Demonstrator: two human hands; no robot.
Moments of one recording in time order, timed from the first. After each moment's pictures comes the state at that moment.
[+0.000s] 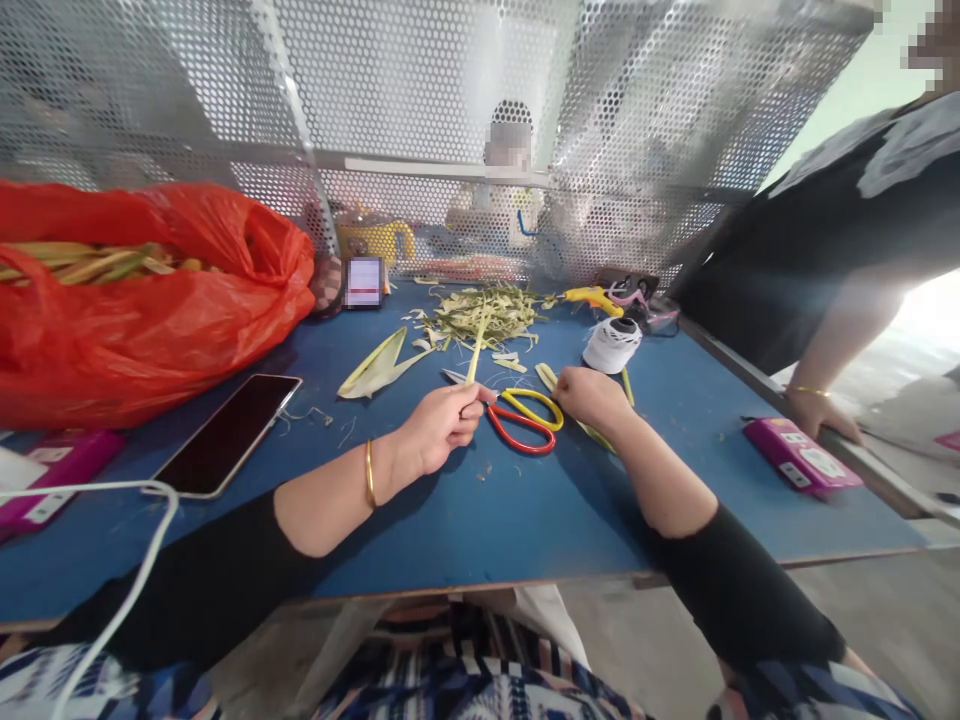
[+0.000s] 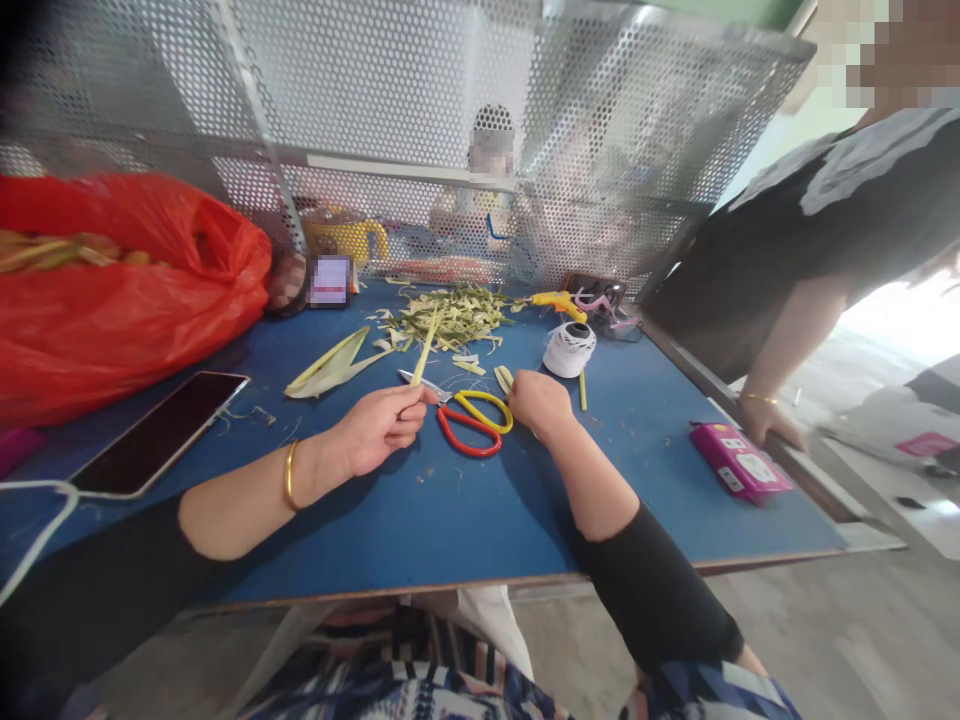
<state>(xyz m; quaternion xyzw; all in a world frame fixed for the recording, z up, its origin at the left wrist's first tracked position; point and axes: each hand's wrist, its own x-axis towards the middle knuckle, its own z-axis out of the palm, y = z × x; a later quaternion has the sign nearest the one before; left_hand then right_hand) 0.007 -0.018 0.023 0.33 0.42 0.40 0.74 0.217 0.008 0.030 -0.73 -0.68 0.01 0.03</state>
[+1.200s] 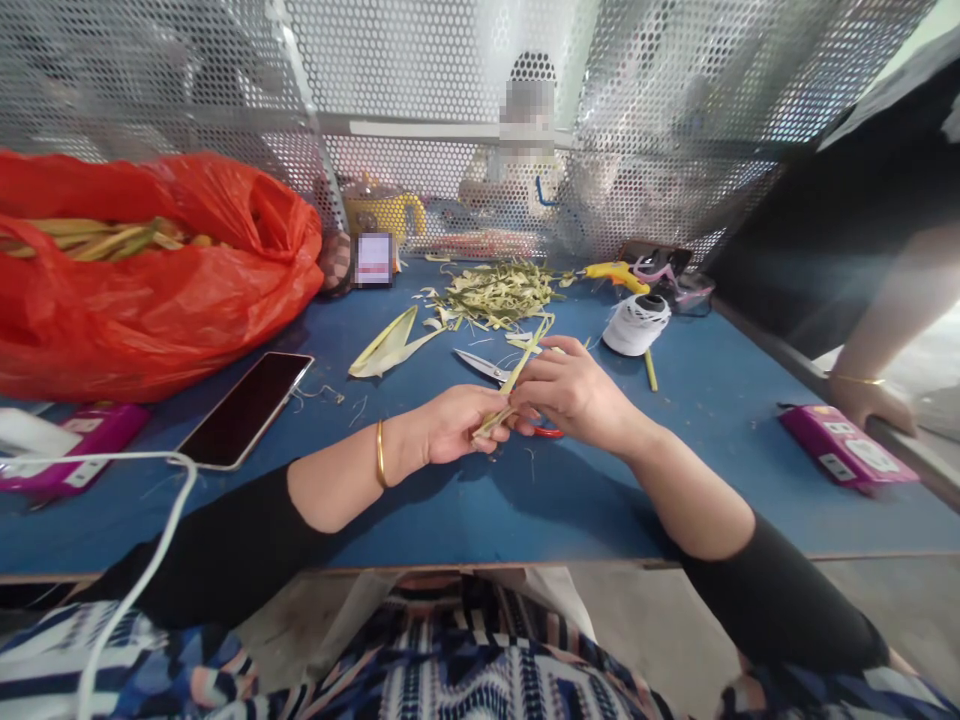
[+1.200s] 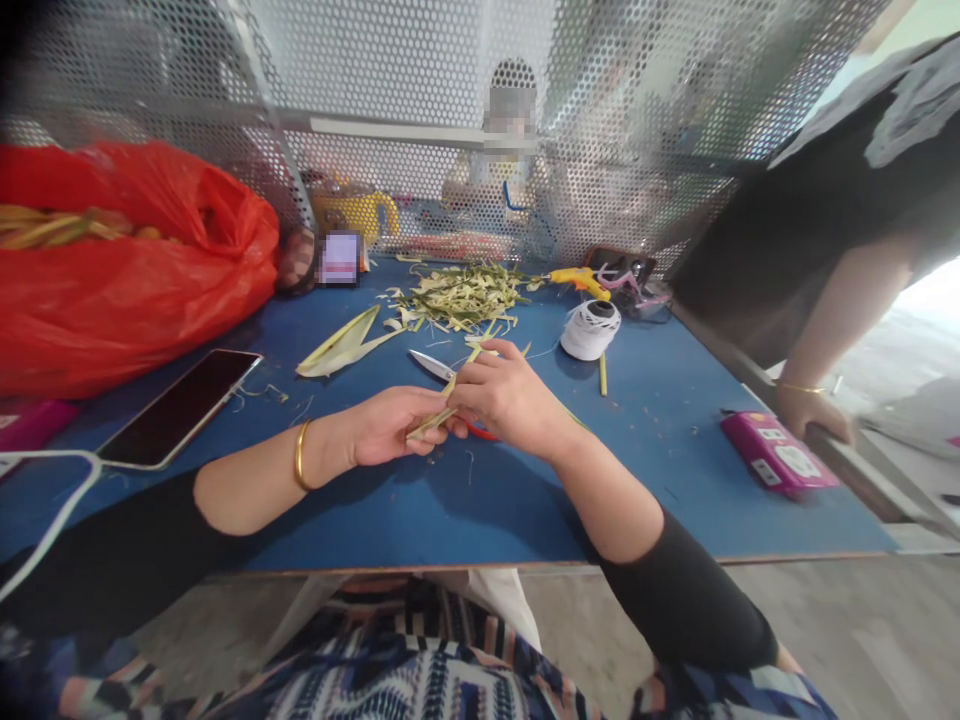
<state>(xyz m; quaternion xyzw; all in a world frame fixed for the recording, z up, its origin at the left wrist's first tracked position) 0.005 -0.018 0.013 0.35 0.35 0.24 0.84 0.189 -0.018 0.038 -0.25 -0.94 -0.10 0.22</state>
